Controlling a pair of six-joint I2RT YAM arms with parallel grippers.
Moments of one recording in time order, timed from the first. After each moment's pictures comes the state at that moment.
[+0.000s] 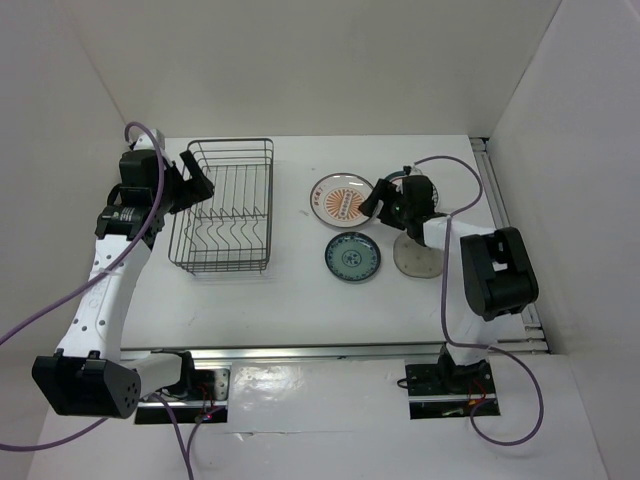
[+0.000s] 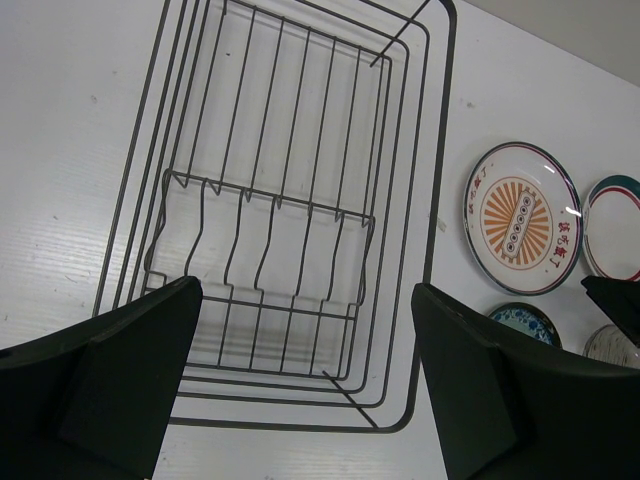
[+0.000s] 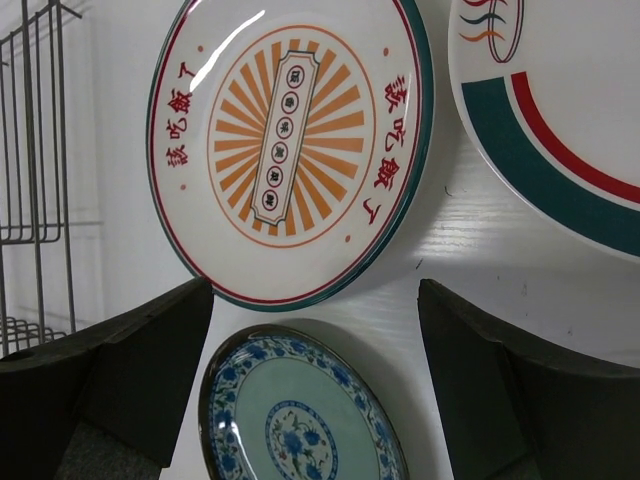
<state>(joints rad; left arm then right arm) -0.01 1.18 1.24 -0.59 -0.02 -0.42 0.20 1.72 0.92 0.22 -0.20 0.59</state>
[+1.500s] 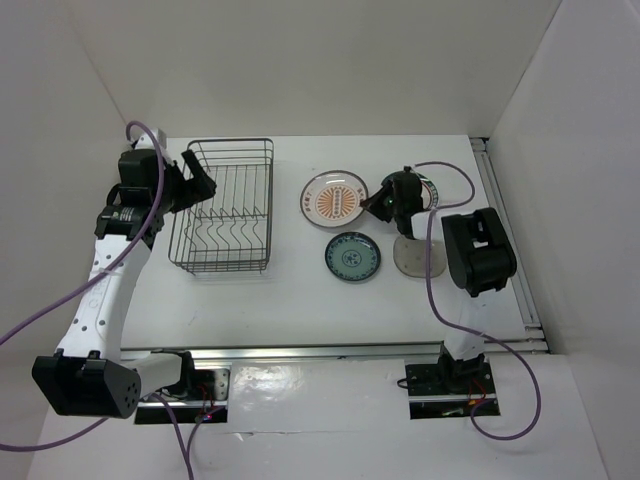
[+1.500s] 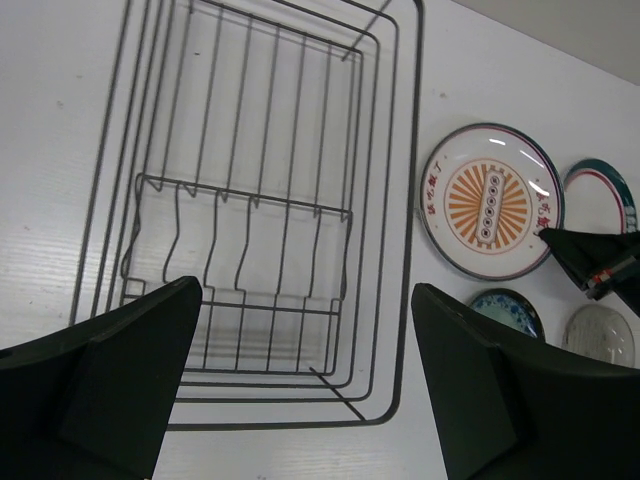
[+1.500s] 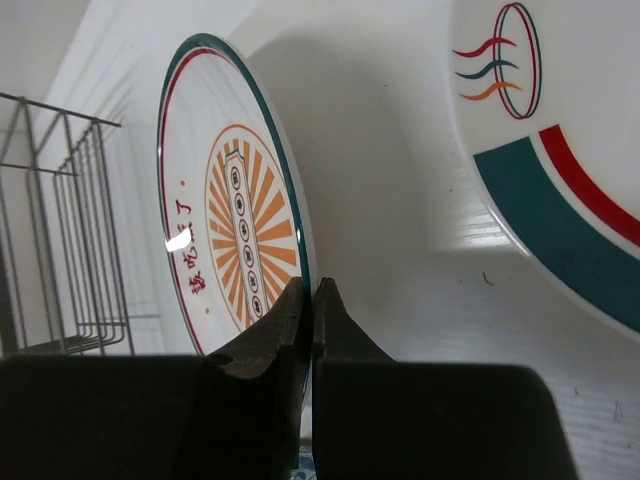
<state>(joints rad) -0.01 1.18 1.24 -0.58 0.02 -0.42 0.22 1.95 1.04 0.36 -0.16 0.86</state>
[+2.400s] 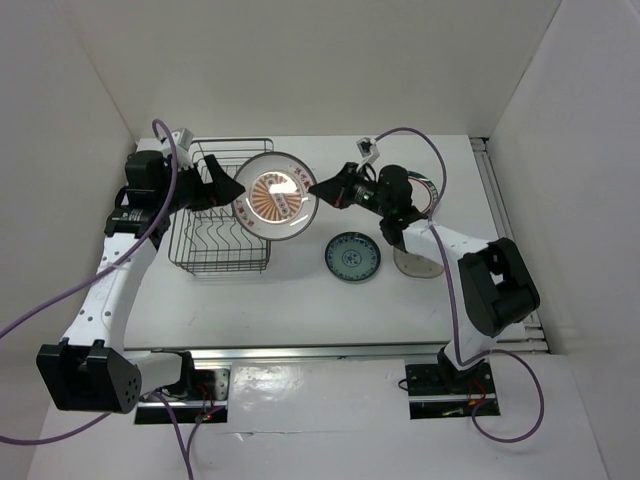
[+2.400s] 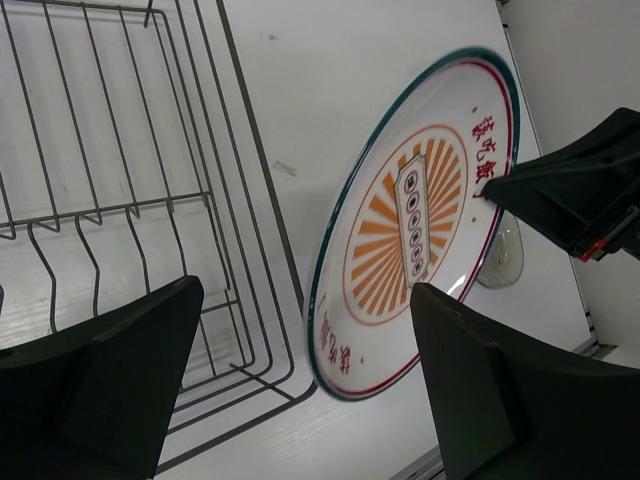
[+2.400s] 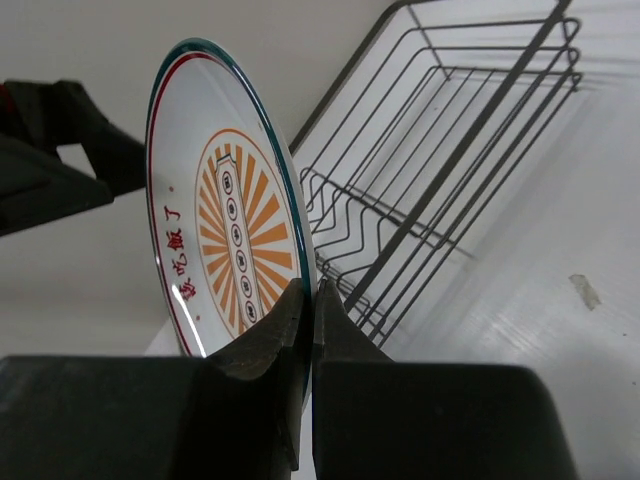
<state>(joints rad) -0.01 1.20 1.16 -0.40 0.45 -0.38 0.43 1.64 0.99 0.66 -0.49 0.73</state>
